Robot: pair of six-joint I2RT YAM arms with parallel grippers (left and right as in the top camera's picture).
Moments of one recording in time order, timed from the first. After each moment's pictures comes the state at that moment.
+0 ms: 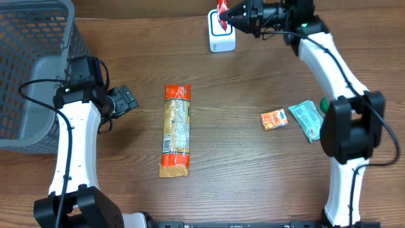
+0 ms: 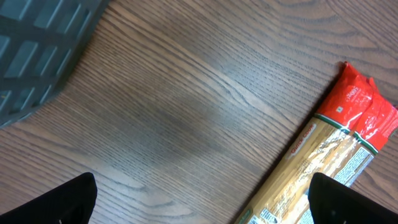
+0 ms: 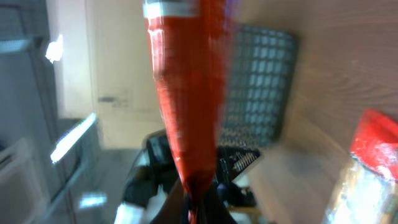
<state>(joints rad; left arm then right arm) 0.23 1.55 1.30 -1.01 -0.05 -0.36 0.21 2.23 2.02 -0.17 -1.27 1.14</state>
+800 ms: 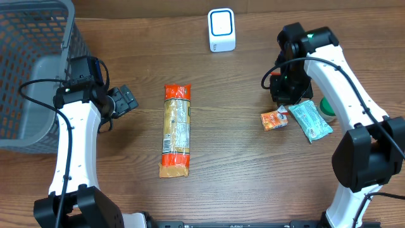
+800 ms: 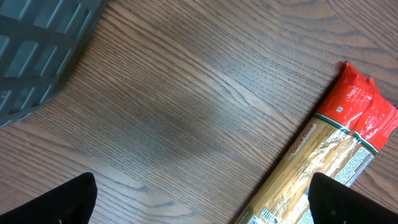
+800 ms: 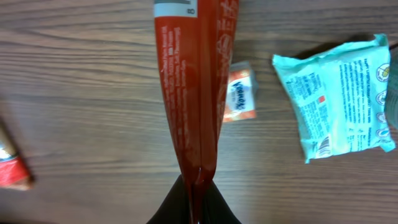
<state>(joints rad) 0.23 1.55 1.30 -1.01 -0.05 -0.36 0.27 1.99 1.80 -1.45 -0.14 0.24</state>
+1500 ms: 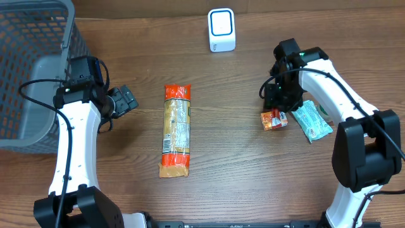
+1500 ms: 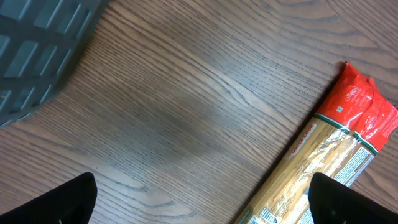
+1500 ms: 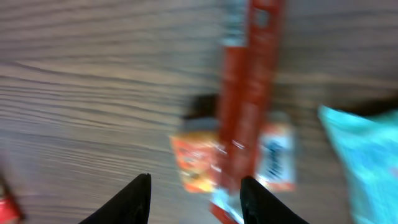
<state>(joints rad) 0.23 1.55 1.30 -1.01 -0.05 -0.36 0.27 1.99 1.55 -1.11 -0.20 0.26</state>
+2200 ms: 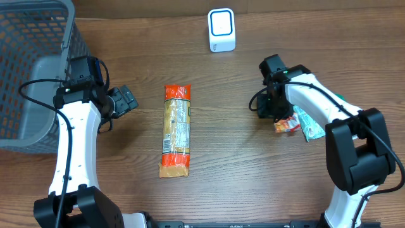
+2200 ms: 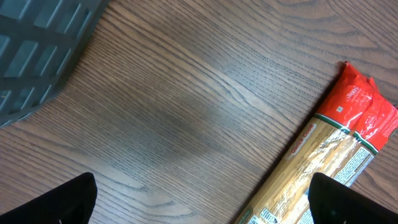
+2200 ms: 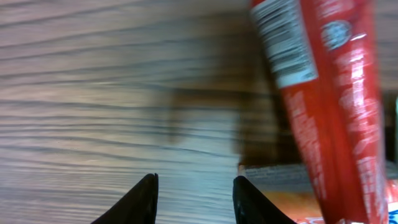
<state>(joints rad) 0.23 1.55 1.30 -1.01 -0.05 -0.36 0.35 1.99 1.39 -0.91 -0.07 0.39</state>
